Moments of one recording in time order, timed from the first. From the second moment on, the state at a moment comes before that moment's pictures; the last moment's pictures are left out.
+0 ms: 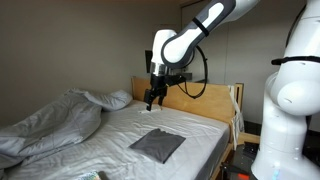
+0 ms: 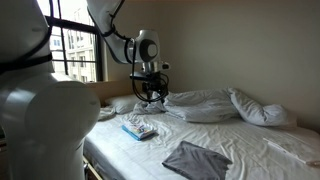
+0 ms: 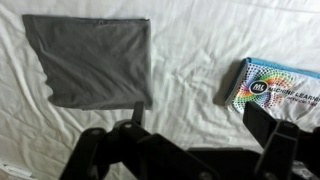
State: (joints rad) arm 0.04 -0.25 0.14 -2.55 0.03 2.53 0.18
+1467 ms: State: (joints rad) arm -0.06 -0.13 0.25 -2.57 -0.71 2.73 0.69
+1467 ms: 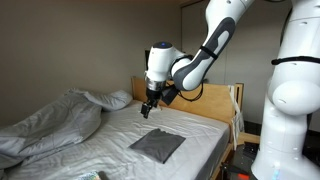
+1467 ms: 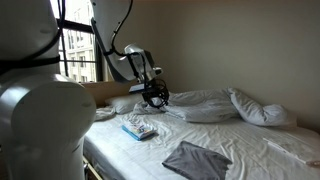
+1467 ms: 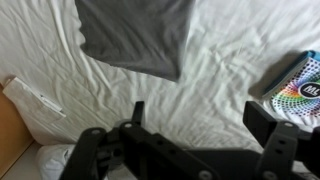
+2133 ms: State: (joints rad) arm -0.09 0.05 0.21 -2.55 -1.12 2.71 1.08
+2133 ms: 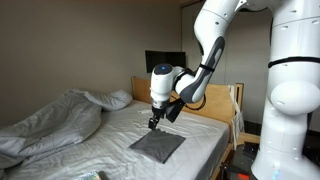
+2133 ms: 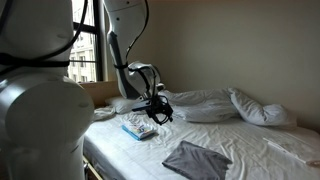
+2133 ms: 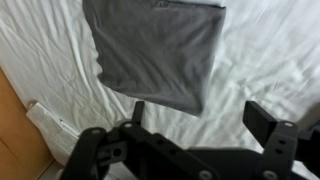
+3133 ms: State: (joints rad) arm 0.02 0.12 0.25 -2.51 -1.31 2.70 1.33
